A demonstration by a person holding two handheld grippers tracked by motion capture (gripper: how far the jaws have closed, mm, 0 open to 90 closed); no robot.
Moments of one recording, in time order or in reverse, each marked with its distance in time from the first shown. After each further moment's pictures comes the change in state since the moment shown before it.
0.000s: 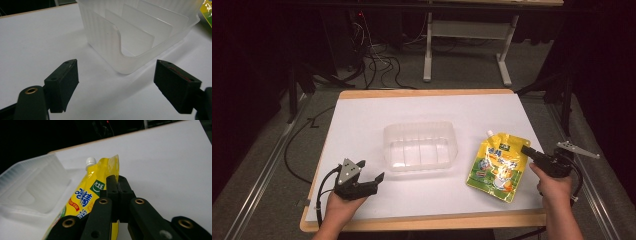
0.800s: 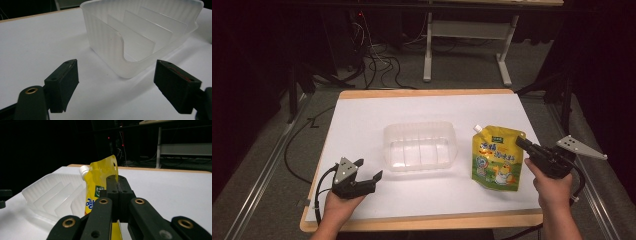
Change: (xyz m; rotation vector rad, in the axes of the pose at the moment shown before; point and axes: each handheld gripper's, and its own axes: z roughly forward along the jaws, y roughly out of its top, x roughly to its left) left arm 0.005 0.000 -0.008 -0.025 0.008 -0.011; right arm 0.072 0.032 -0.022 -0.141 0.068 -0.207
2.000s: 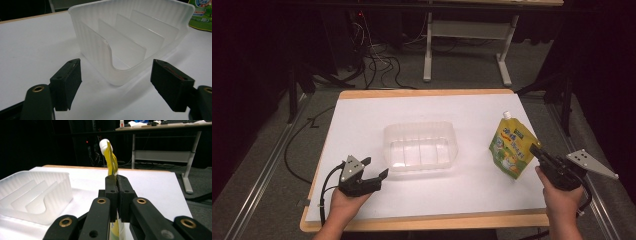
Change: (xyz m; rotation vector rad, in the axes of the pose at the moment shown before) left arm -0.010 0.009 0.016 -0.015 -0.042 -0.016; right arm -0.007 -0.025 -0.028 -0.042 -0.185 -0.044
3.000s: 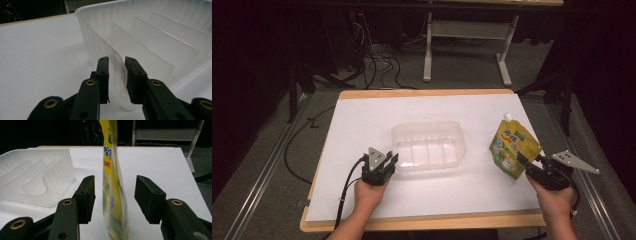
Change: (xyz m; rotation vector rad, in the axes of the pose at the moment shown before) left arm -0.030 0.011 0.059 -0.007 0.126 -0.017; right arm -0.004 -0.024 0.021 0.144 -0.004 0.025
